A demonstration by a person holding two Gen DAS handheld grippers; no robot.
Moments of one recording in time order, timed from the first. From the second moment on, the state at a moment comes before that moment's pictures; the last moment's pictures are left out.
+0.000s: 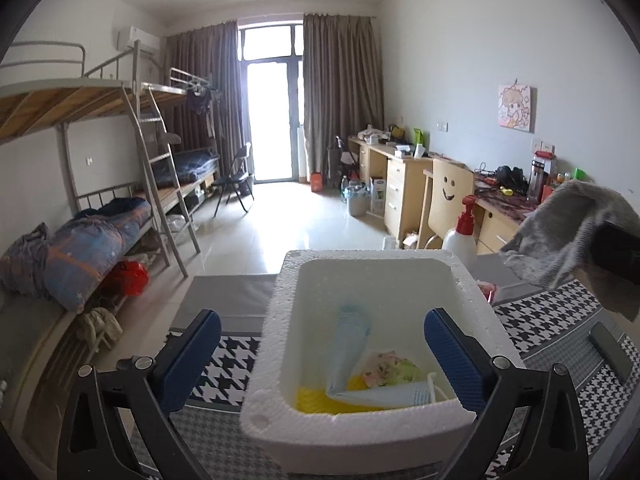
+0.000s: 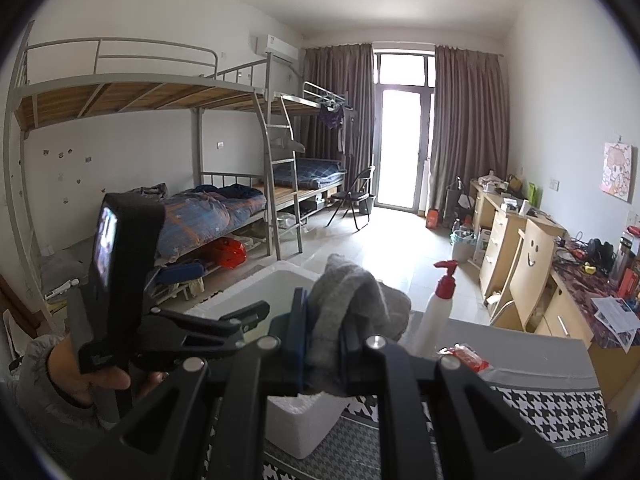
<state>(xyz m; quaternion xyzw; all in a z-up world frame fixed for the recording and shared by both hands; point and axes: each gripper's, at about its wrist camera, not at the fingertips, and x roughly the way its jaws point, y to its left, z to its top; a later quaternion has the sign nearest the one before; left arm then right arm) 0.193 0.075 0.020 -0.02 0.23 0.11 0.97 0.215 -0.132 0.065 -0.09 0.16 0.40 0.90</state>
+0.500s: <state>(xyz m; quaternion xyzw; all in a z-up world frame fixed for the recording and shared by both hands) 0.172 0.097 0.022 -0.04 0.21 0.14 0.97 0.220 -0.114 0.058 -0.10 0.16 0.42 0.89</state>
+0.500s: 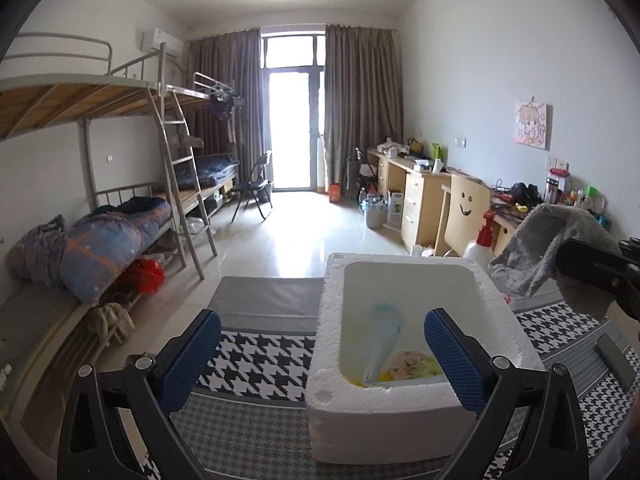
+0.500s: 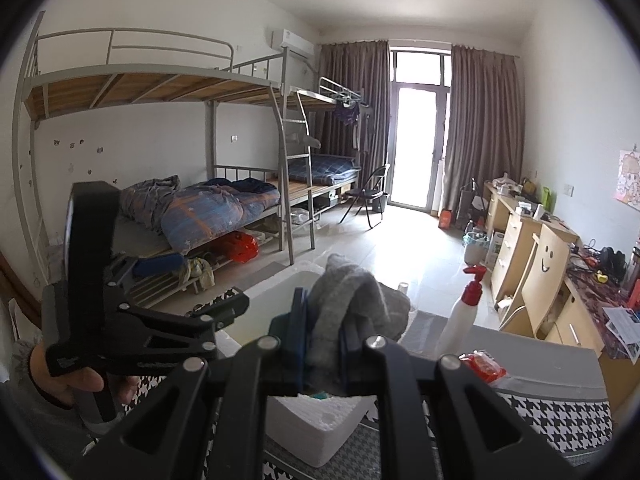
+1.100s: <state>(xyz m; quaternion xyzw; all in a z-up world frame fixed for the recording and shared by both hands) 0.157 0.122 0.009 -0.05 0.22 0.17 0.96 0.231 -0.086 0.042 -0.10 0.19 0.44 0.87</state>
